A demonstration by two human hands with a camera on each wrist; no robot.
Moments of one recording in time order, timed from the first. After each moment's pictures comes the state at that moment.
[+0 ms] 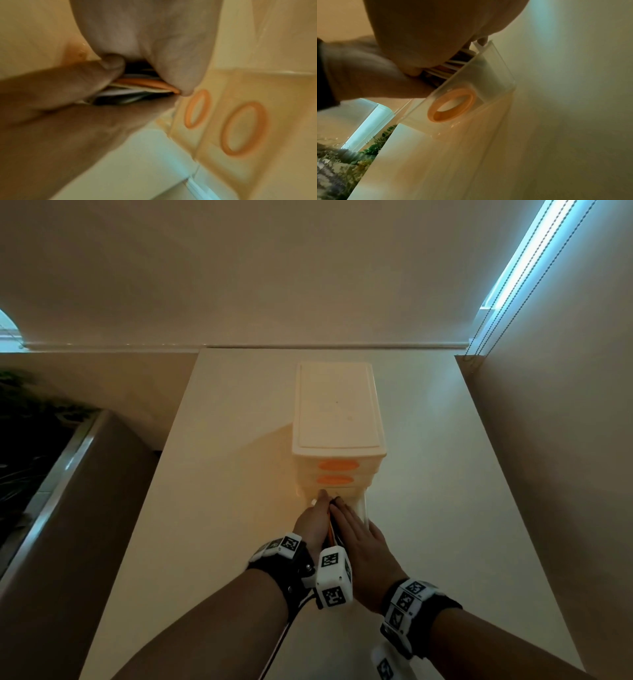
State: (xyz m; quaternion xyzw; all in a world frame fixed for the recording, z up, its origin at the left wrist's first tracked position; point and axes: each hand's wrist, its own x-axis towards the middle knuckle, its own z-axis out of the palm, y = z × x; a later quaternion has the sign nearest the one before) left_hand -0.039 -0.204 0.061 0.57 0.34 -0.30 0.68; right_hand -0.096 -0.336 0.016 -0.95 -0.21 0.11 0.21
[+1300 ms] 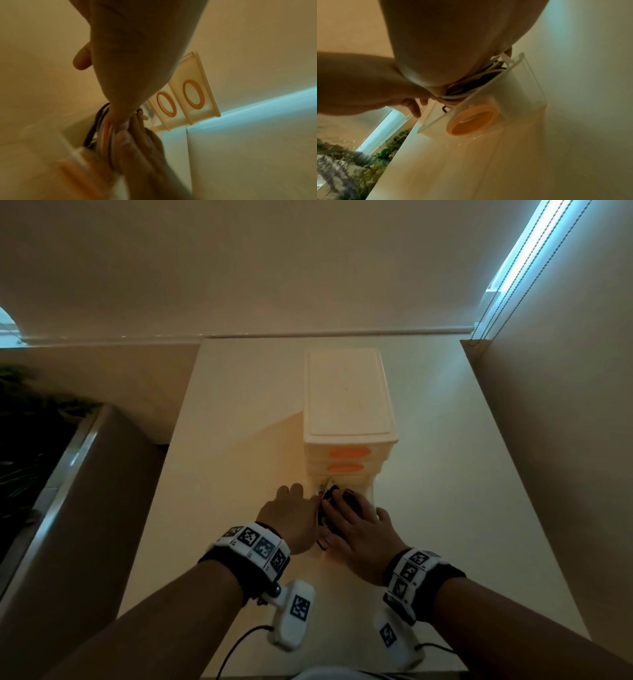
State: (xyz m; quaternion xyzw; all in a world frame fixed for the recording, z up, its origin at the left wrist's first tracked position) left_hand -0.044 -0.137 0.066 0.95 -0.13 -0.28 0.03; right_hand -0.084 -0.317 0.027 -0.95 -0.20 0.20 0.10
